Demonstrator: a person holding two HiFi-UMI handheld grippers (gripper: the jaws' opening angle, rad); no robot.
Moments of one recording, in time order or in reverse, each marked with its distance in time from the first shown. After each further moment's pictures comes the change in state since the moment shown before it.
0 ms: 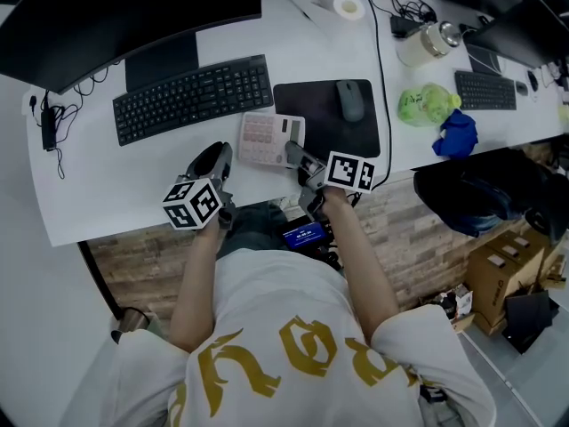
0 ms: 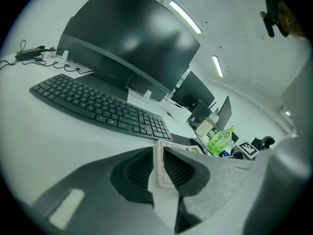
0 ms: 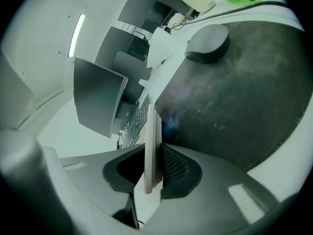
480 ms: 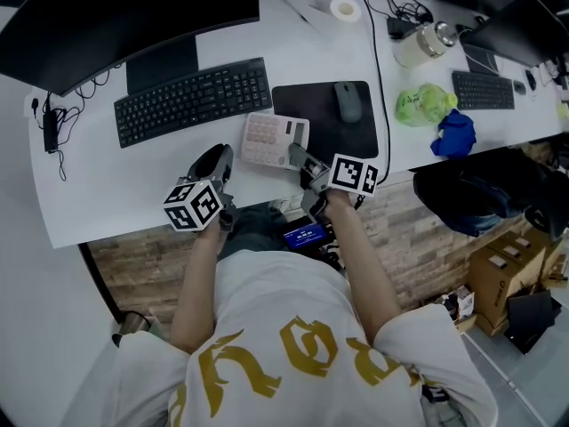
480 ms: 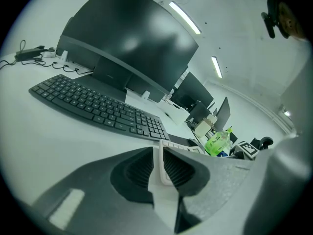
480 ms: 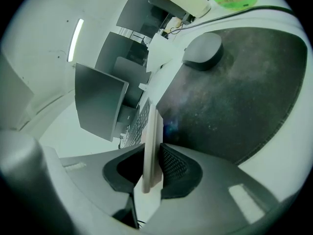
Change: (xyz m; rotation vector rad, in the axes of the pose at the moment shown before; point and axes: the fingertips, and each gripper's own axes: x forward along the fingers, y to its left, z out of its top) left arm -0.002 -0.006 0.001 -0.001 -0.006 -0.012; right arm -0.013 0.004 0.004 0.028 -0.031 0.001
